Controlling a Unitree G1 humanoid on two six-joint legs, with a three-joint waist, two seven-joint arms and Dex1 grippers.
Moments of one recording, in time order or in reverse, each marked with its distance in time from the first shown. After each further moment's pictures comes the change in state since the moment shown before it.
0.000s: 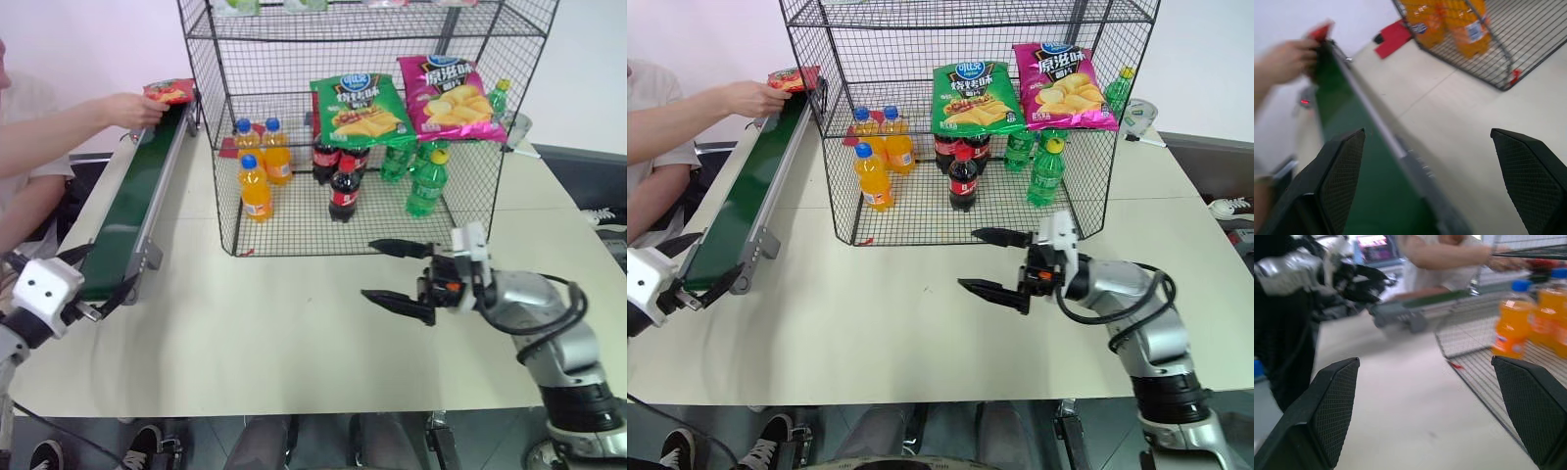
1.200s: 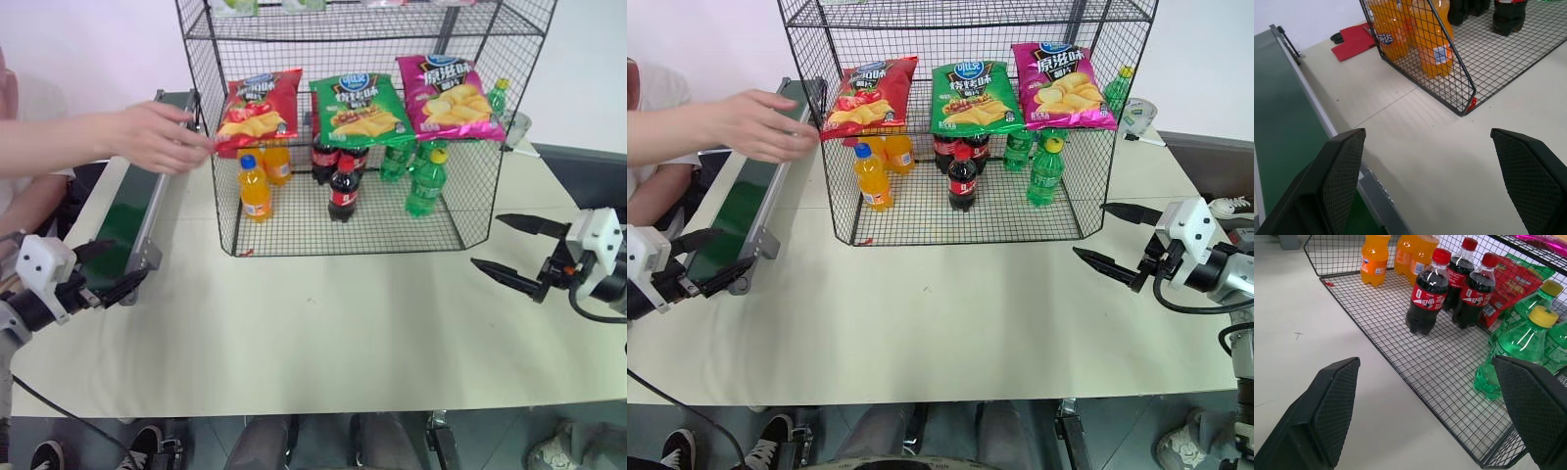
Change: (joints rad) left arm -0.172 0.064 -0.044 0.096 -0.223 0.283 -0.233; right arm 0.120 -0.294 -0.394 0.317 -0.163 -0.290 0.049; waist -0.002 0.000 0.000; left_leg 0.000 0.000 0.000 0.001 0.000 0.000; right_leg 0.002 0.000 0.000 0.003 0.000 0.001
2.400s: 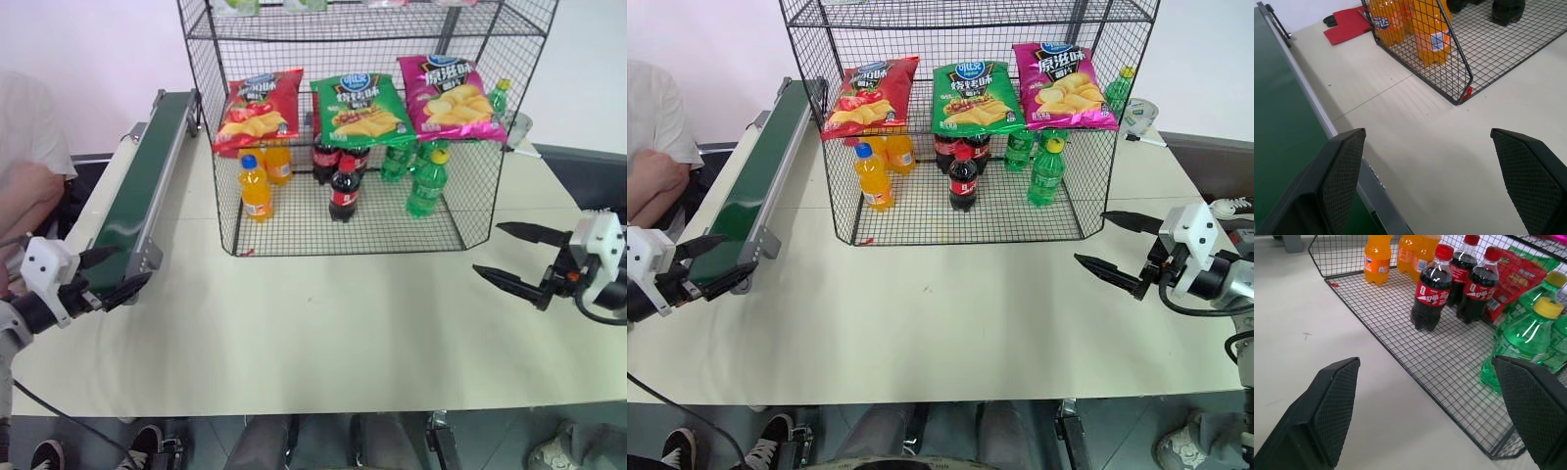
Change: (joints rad) left arm -0.002 0.001 -0.002 0.001 0.011 0.061 -0.018; right arm 0.049 -0.008 -0.017 -0.049 0.039 0.091 0.001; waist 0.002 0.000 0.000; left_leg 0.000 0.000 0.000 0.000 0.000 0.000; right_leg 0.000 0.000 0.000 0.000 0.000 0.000
